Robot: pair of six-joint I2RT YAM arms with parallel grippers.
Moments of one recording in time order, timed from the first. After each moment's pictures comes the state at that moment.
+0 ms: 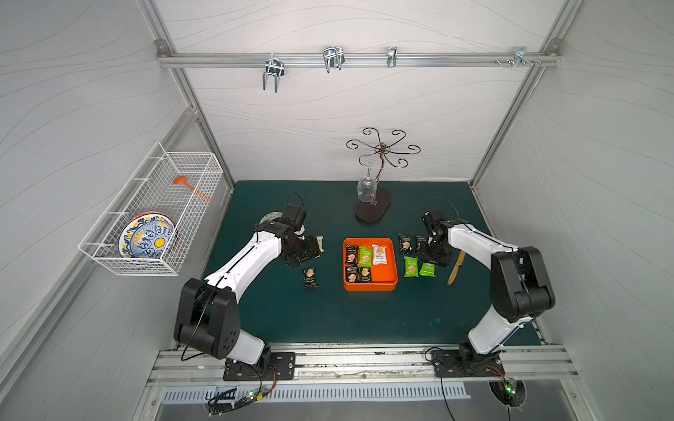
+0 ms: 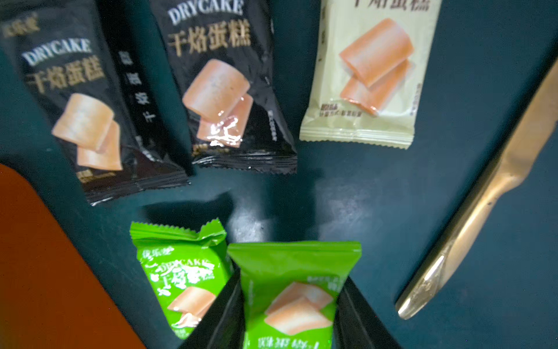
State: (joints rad) left arm -0.30 1.48 1.13 -0.88 0.24 -0.60; right arm 0.27 1.70 1.10 -0.81 0.07 0.44
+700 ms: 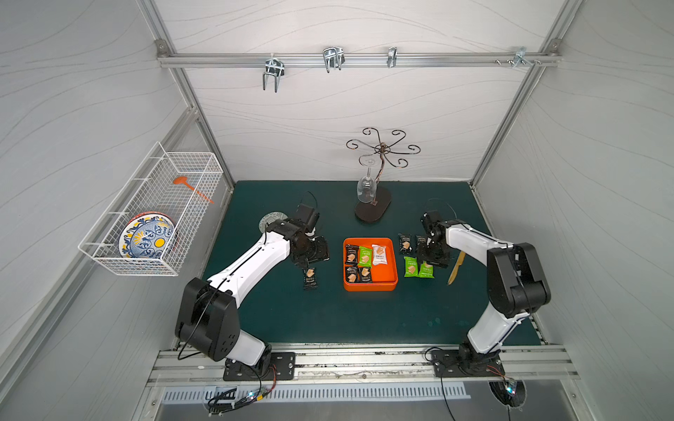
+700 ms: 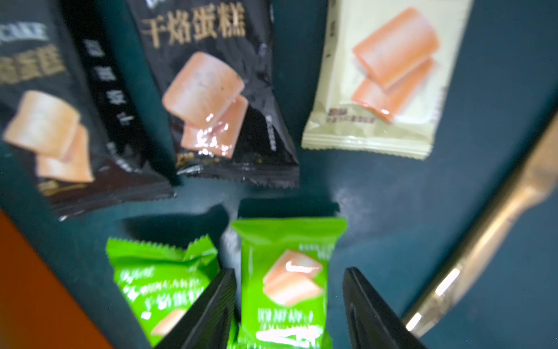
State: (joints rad) left arm -0.46 1.48 1.19 -0.91 0.17 -0.63; right arm 0.27 1.70 1.10 -0.82 0.07 0.43
